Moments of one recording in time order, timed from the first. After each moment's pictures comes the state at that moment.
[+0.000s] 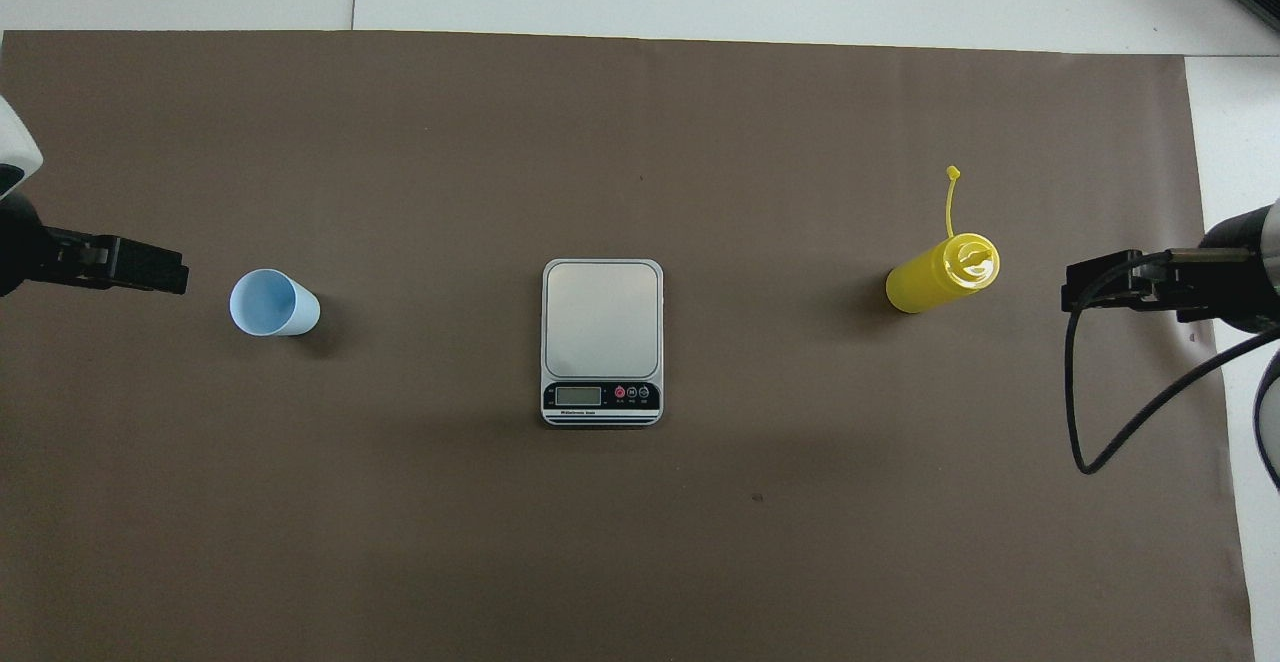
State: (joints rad) left arm -0.06 -0.06 -0.05 -1.63 -0.02 1.61 0.04; right arm -0.06 -0.08 0.08 -1.68 0.00 1.59 0.12
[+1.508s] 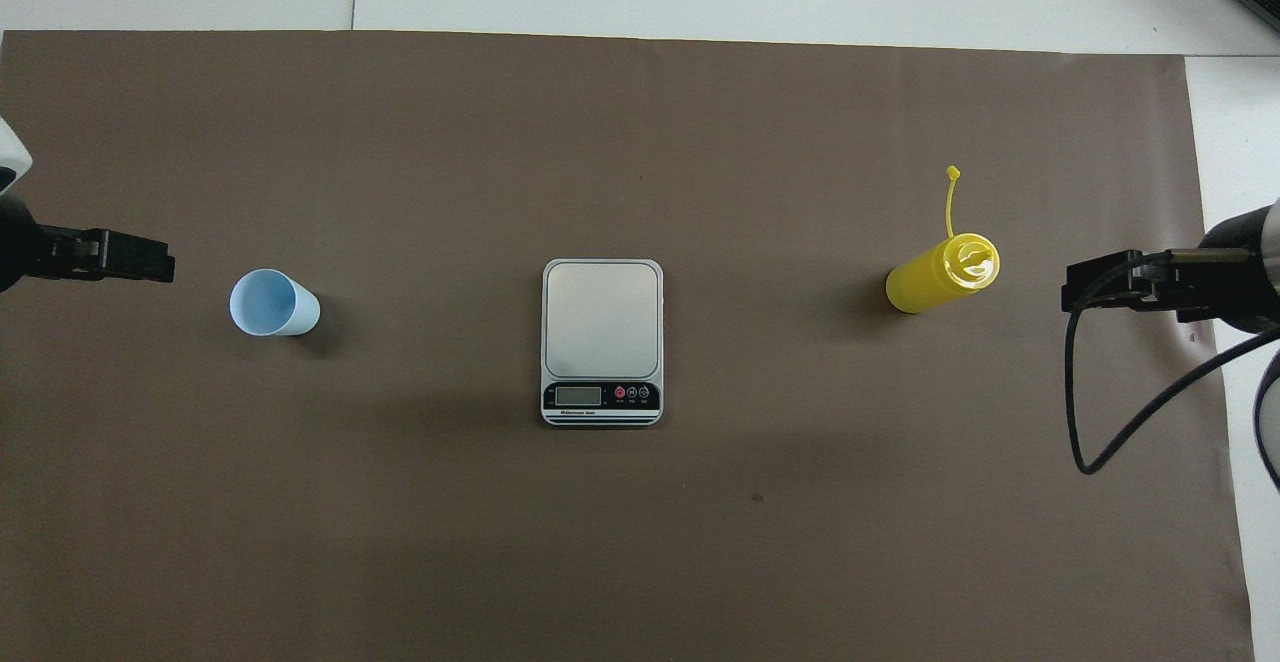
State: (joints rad) left arm 0.00 -0.07 -0.04 -1.77 -0.02 1.78 0.04; right arm -0.06 -0.08 0.08 -1.68 0.00 1.59 0.12
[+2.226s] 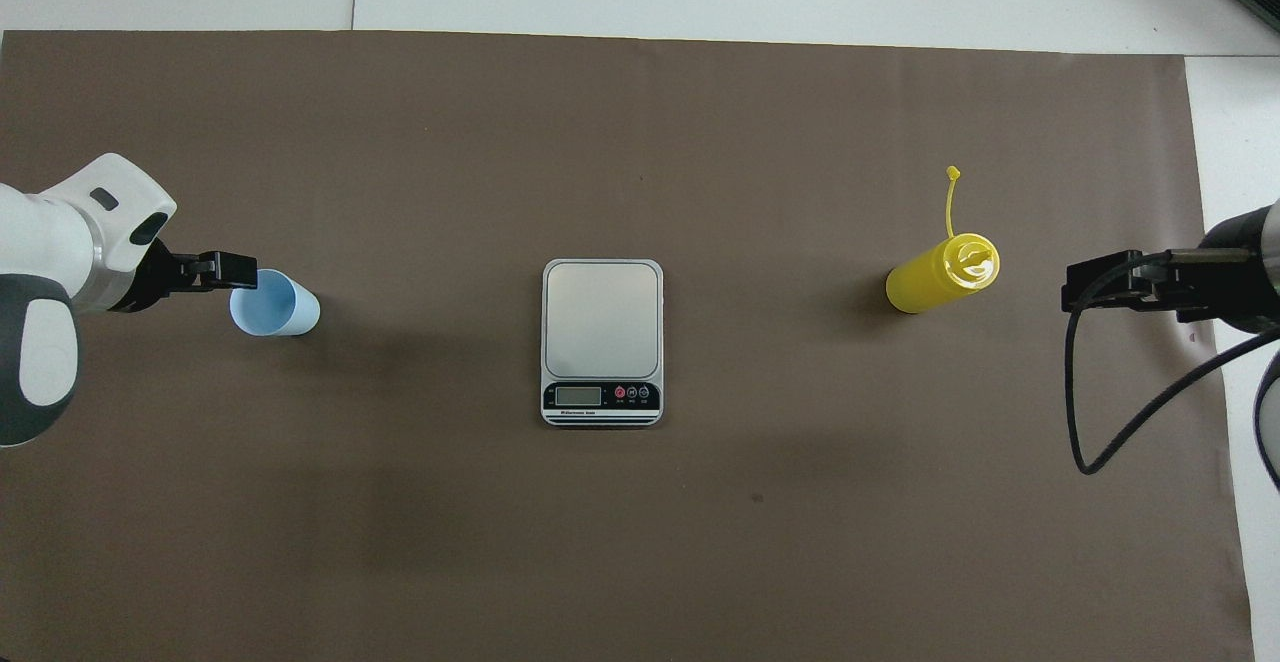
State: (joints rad) left arm 0.03 0.02 -0.05 -2.09 -0.02 2.21 -0.04; right arm -0.06 -0.08 0.08 -1.68 0.00 1.59 0.12
